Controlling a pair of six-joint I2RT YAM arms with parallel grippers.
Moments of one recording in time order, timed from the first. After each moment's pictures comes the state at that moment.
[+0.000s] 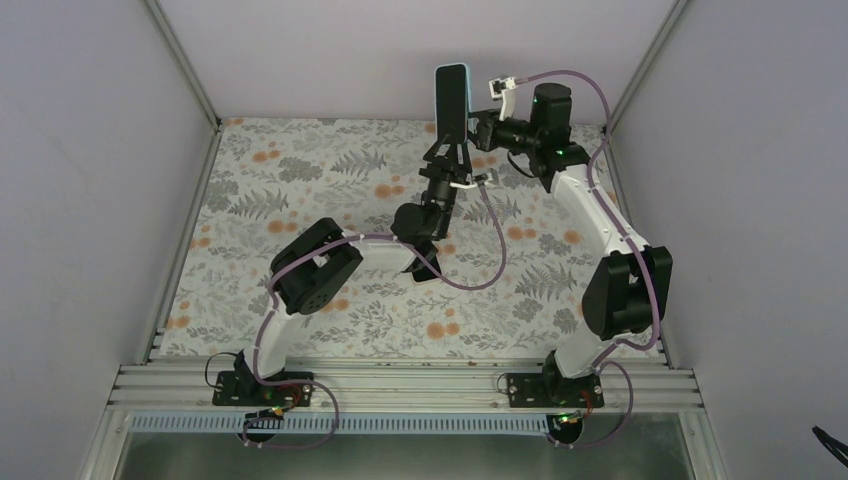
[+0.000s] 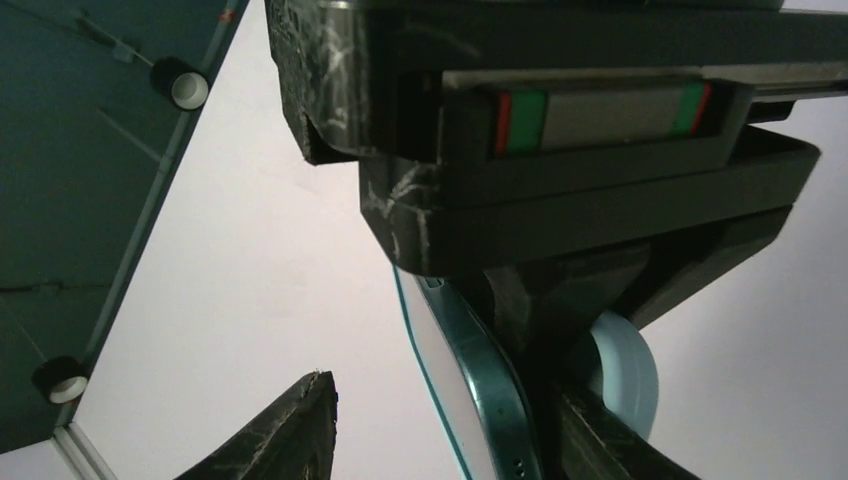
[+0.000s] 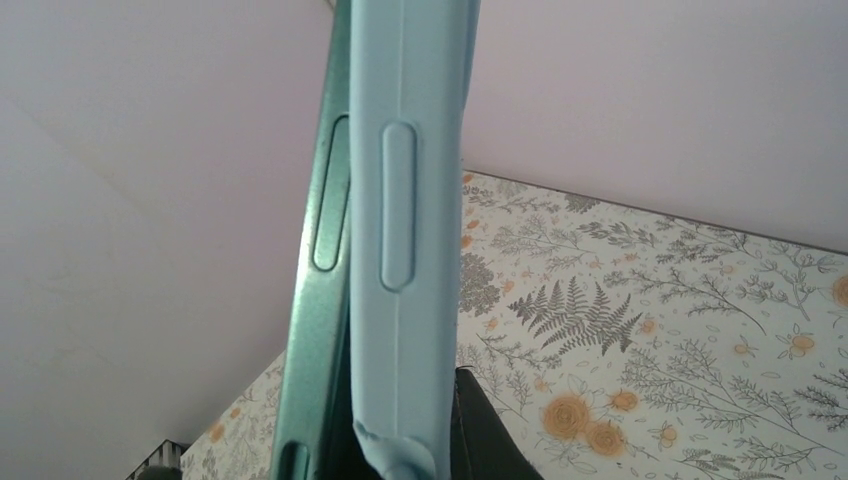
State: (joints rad) left arm -0.90 2.16 1.36 1.54 -0.53 1.58; right arm 0.23 1.66 1.49 -0.12 -0.83 0.32
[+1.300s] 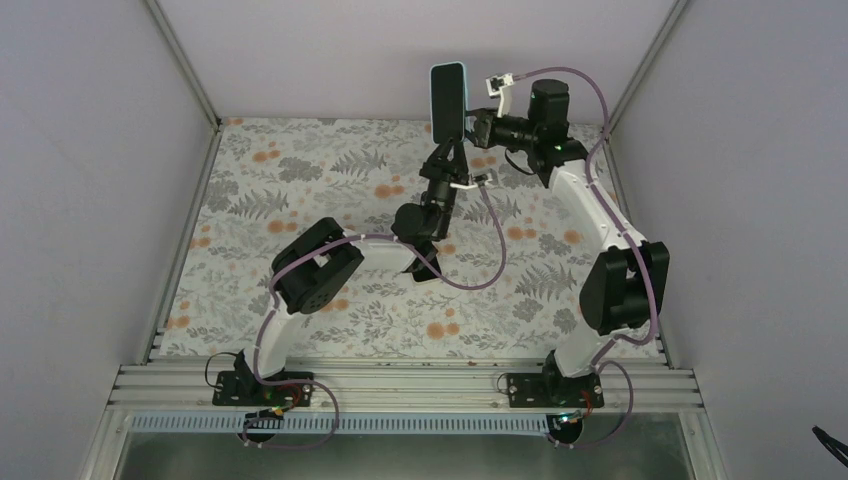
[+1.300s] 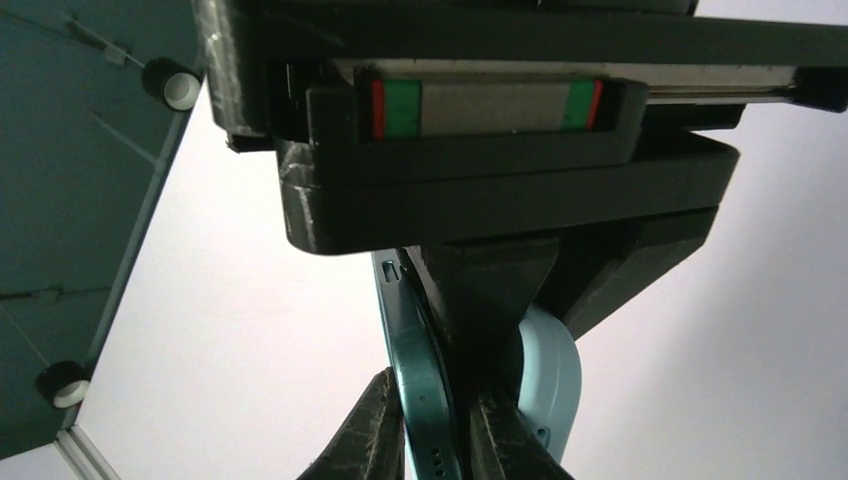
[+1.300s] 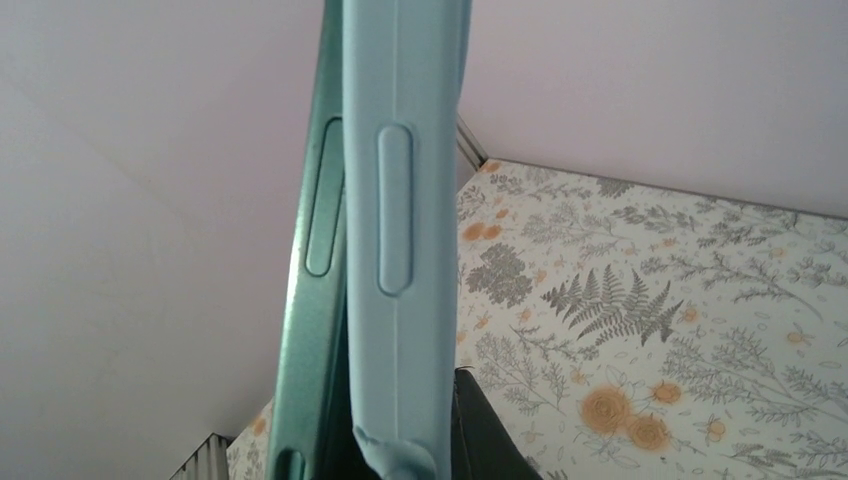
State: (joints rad) left arm -0.90 2.17 1.36 1.54 -0.53 1.60; right arm 0.22 1.68 1.52 -0.12 -0.88 0.37
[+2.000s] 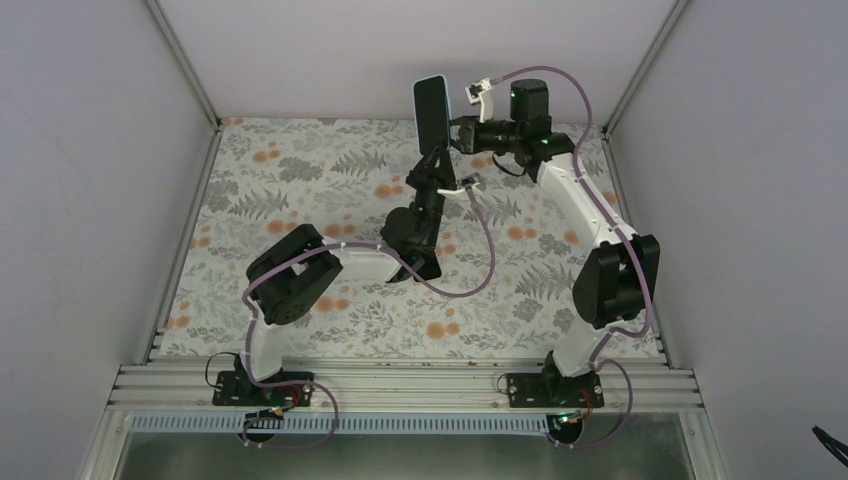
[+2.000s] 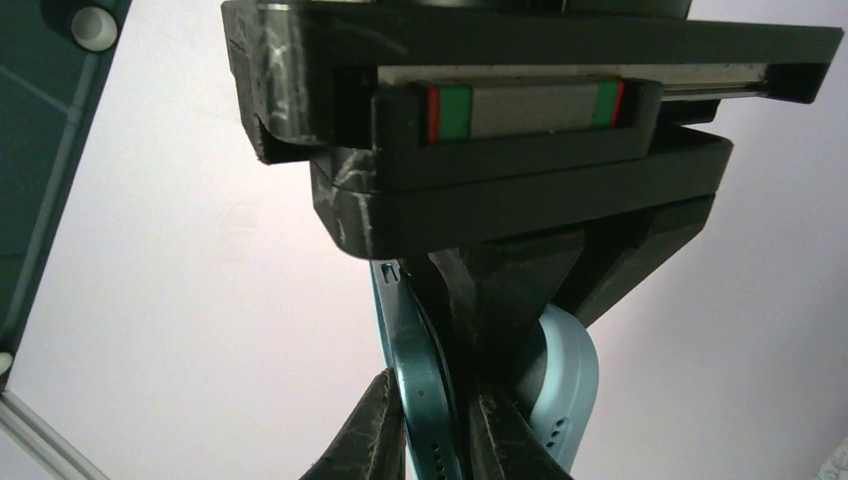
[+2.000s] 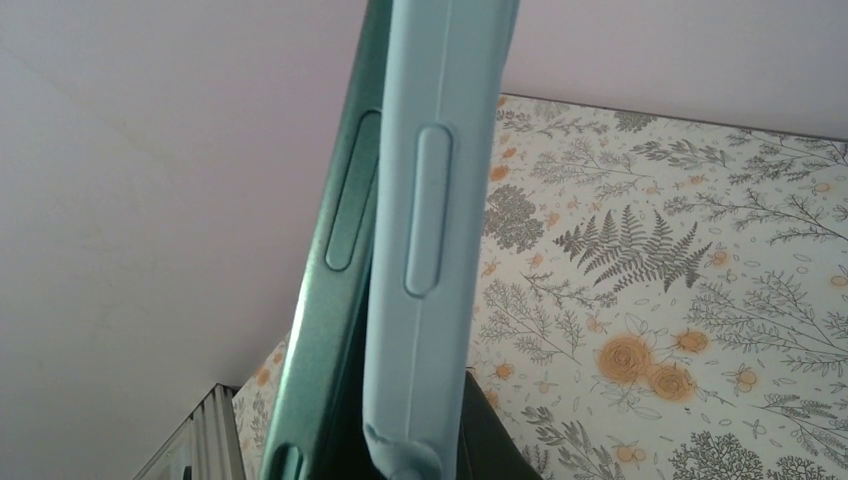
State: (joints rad) left arm -0.92 2.01 1.18 1.43 -0.64 1.50; right arm 0.27 1.75 1.63 -0.34 -0.82 0.28
